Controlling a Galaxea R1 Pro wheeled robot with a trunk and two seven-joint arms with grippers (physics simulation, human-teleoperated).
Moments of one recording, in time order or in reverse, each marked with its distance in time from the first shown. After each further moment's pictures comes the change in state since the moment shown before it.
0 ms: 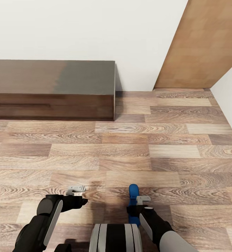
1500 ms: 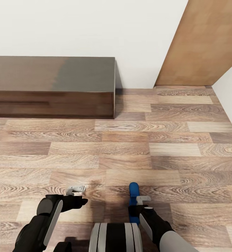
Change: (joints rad) left arm 0.000 0.000 0.000 -0.001 0.000 0.000 0.000; right arm 0.000 0.000 0.000 0.000 0.002 0.000 0.000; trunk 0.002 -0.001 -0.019
